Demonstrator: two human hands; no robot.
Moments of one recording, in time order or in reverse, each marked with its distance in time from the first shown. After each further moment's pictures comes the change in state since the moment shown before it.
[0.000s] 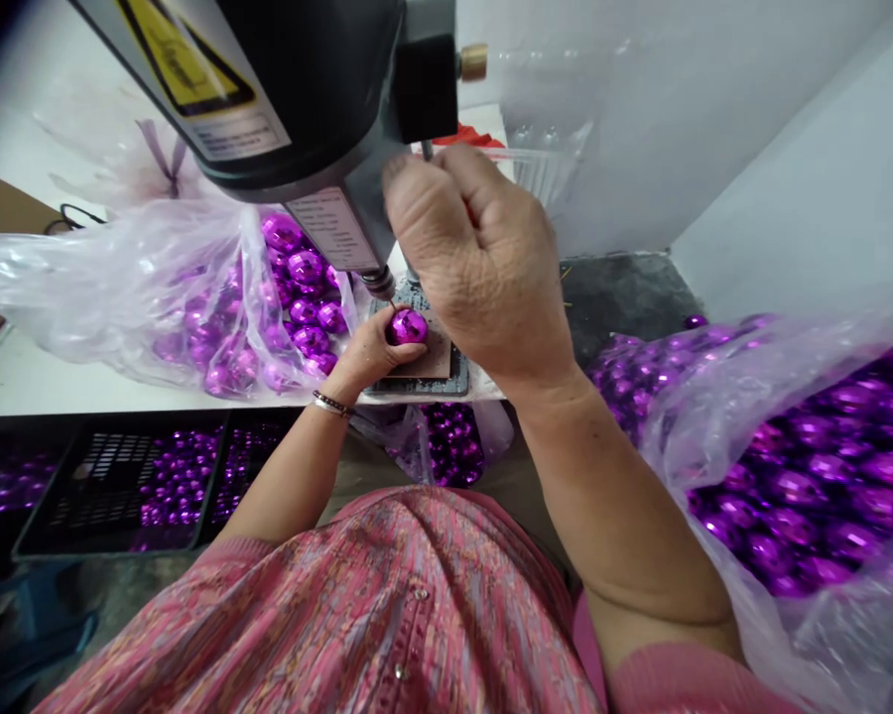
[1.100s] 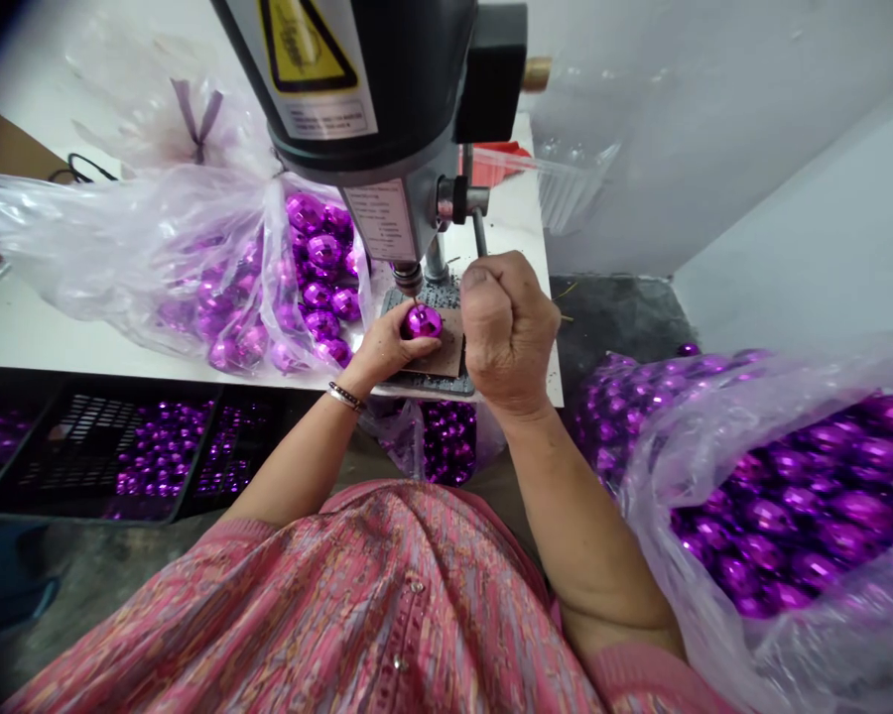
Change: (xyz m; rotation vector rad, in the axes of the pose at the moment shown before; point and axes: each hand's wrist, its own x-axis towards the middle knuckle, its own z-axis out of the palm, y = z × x) left_hand -0.011 0.008 0.005 -0.036 0.051 -0.015; right_hand -0.031 0.069 0.017 -0.008 0.177 -0.226
